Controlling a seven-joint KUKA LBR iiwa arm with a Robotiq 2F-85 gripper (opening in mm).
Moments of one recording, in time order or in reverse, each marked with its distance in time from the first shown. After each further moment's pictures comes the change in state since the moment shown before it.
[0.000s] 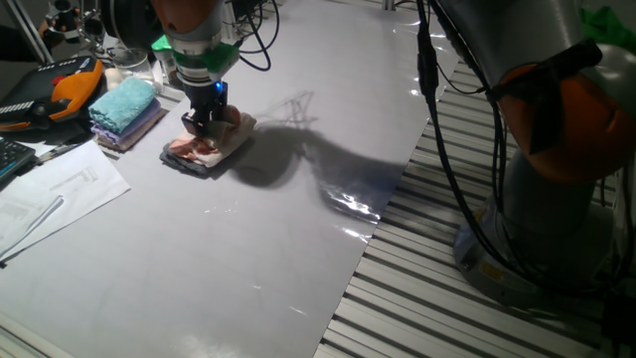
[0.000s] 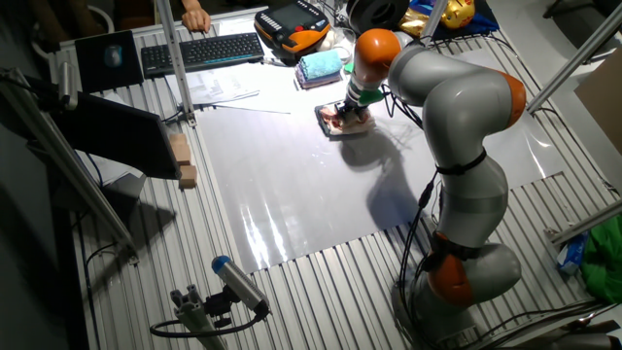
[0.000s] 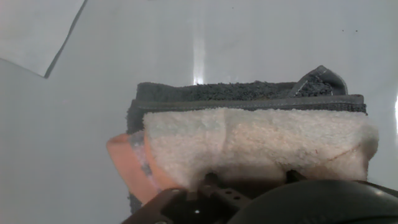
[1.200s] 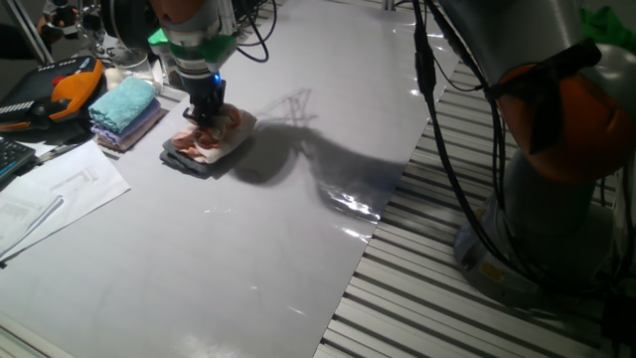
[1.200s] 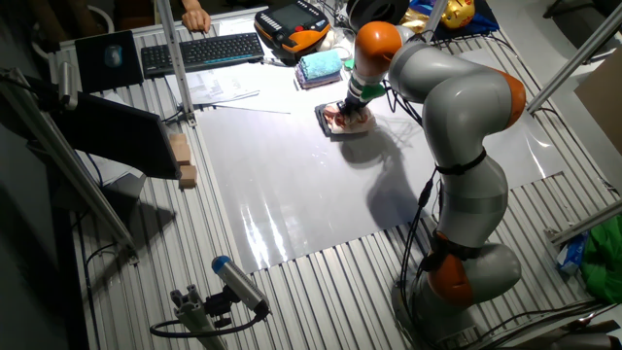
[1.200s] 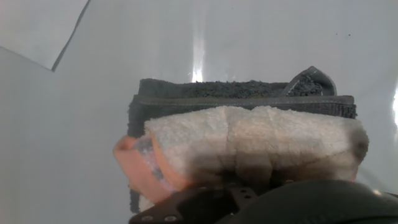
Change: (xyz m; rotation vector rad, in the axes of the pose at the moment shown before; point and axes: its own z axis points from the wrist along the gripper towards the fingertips) arm -0.002 -0.003 -0.023 0.003 0.038 -0.025
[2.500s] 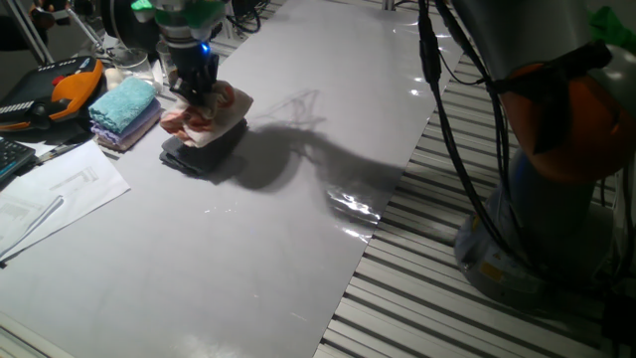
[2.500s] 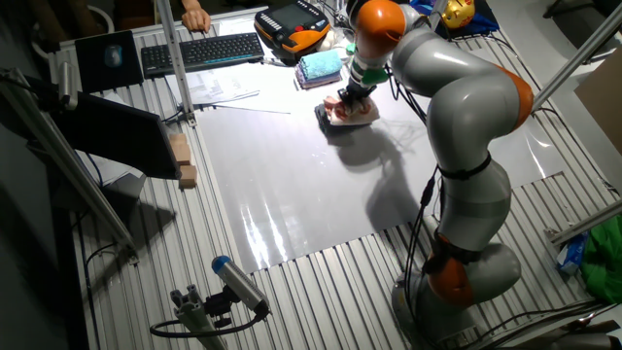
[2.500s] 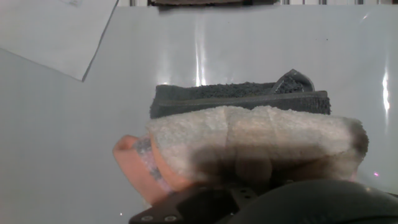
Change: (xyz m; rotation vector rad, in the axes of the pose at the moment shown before) arm 0.001 0.015 -0.076 0.006 0.045 0.057
